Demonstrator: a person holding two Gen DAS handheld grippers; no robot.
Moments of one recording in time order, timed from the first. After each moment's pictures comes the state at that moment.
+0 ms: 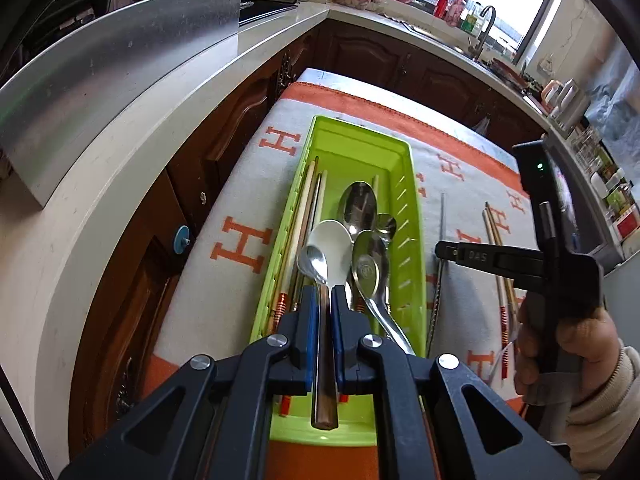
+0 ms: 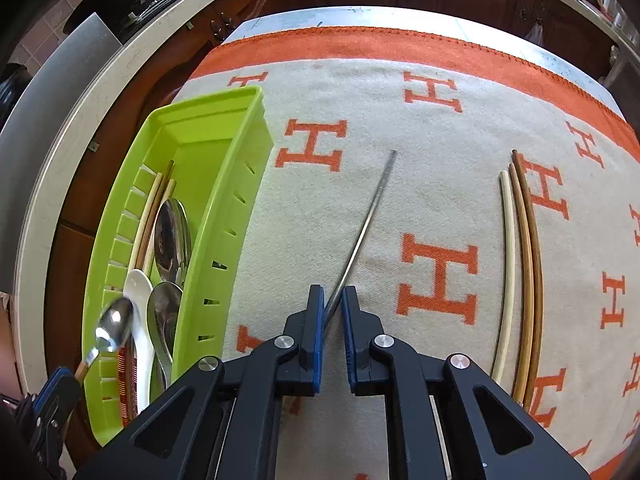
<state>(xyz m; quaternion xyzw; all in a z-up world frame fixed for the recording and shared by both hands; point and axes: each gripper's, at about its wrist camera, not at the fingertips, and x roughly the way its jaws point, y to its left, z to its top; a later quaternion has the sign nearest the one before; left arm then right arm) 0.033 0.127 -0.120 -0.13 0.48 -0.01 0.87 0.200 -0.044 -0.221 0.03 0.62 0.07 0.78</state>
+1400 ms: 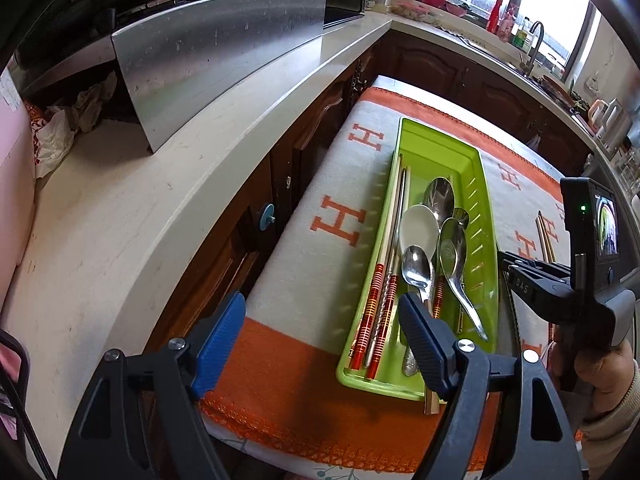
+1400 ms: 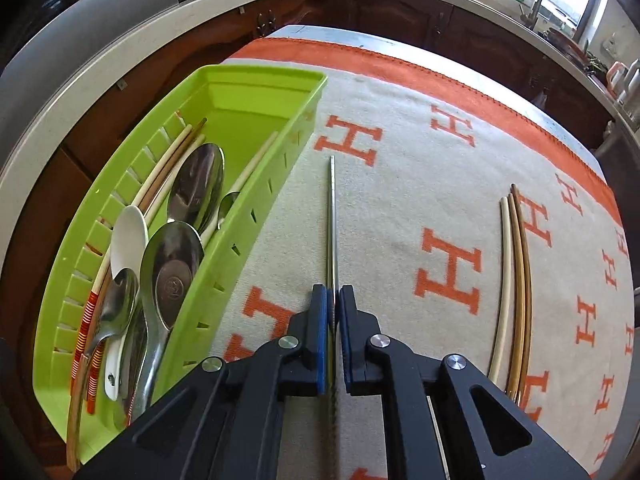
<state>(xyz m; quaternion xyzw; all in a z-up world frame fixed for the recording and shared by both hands) -0.007 0.170 -0.123 -0.11 0.48 0.10 0.87 0.150 -0.019 -0.218 -0.08 0.56 0.06 0.82</state>
